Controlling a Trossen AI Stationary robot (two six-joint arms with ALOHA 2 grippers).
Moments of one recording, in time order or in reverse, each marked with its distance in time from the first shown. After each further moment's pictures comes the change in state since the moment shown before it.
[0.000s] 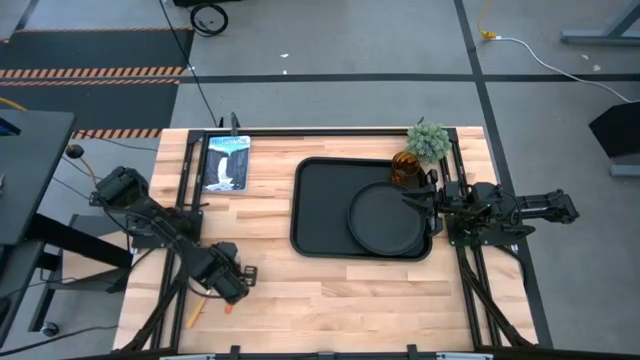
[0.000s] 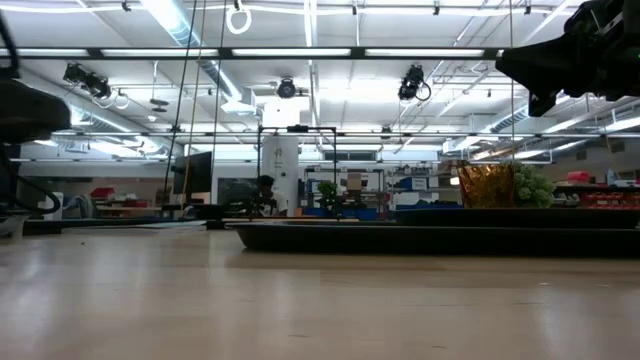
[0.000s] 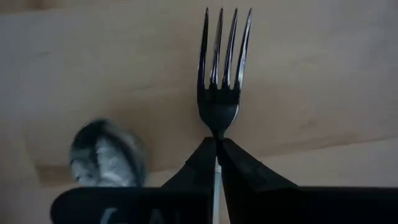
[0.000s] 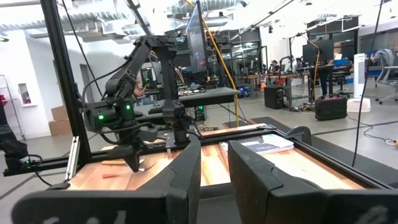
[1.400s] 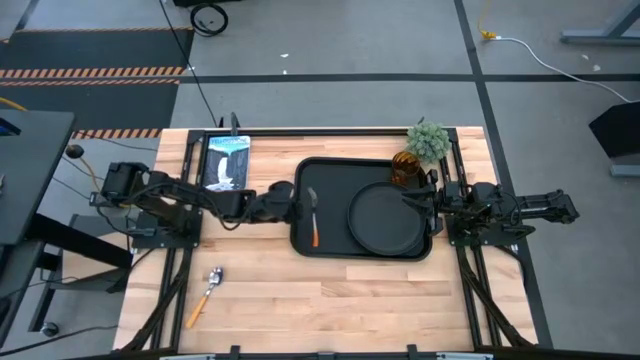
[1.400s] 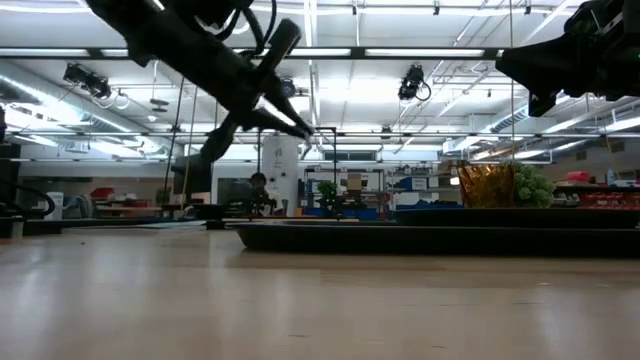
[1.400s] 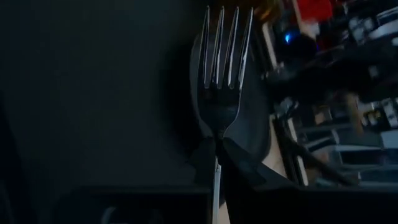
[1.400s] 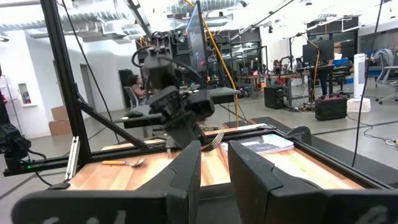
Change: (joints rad) left arm 0.679 -0.002 0.007 0.945 -0.212 0.882; right arm 0.000 0.000 0.000 0.000 0.000 0.000
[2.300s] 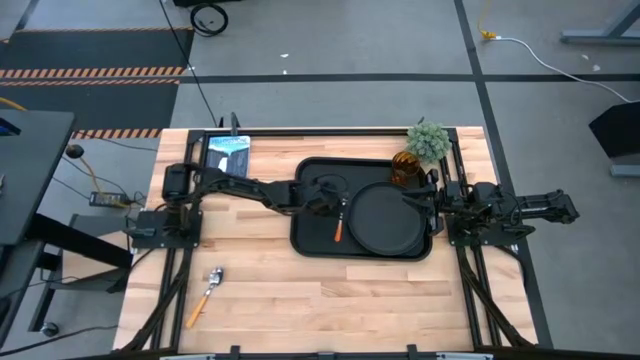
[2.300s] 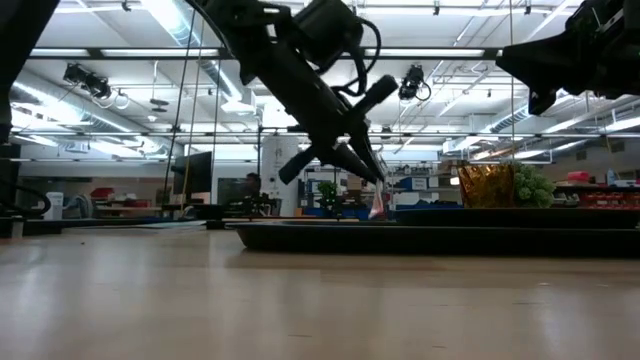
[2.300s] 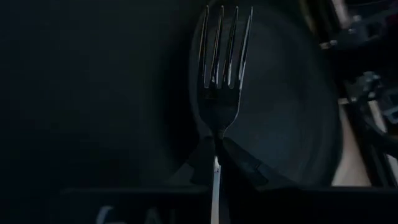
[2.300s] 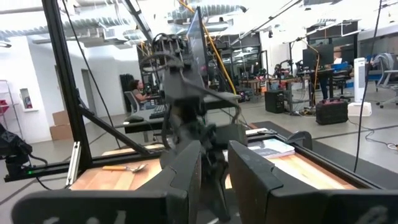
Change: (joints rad) left arm 0.099 0.451 0.517 -0.300 0.134 0.199; right arm 0.000 0.000 0.000 0.021 -0.001 0.000
